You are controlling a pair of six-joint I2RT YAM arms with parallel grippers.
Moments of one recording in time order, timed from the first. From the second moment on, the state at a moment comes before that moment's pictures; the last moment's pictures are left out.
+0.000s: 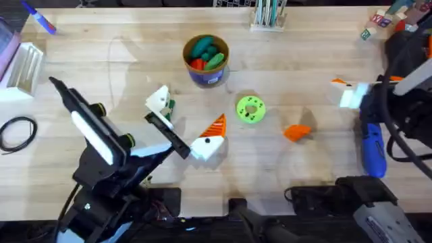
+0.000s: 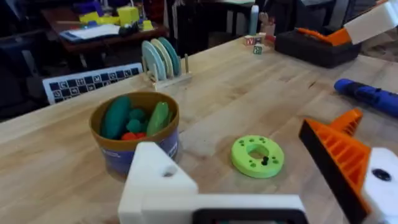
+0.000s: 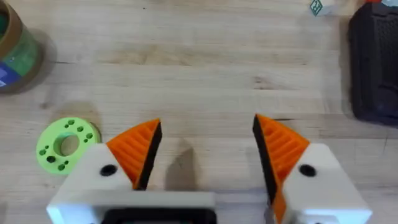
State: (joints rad) left arm -0.50 0.01 0.01 -0.03 0.26 0.01; right arm 0.00 0.53 0.69 -0.78 0.08 -0.02
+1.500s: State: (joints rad) left arm -0.50 0.01 0.01 -0.06 0.26 -0.02; right arm 0.12 0.73 0.82 -1.16 -0.19 -0.09
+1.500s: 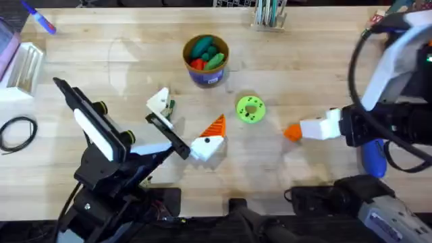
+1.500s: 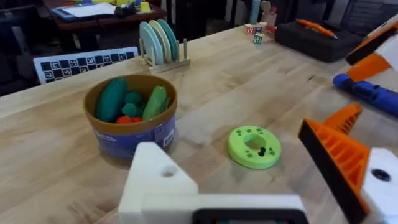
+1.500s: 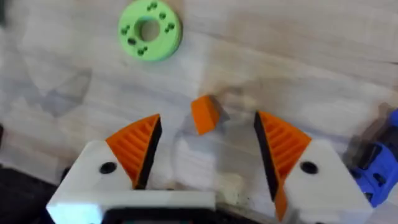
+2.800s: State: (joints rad) left arm -0.50 0.01 0.01 -0.06 0.26 -0.02; right arm 0.24 1.11 0.84 -1.19 -0.11 -0.34
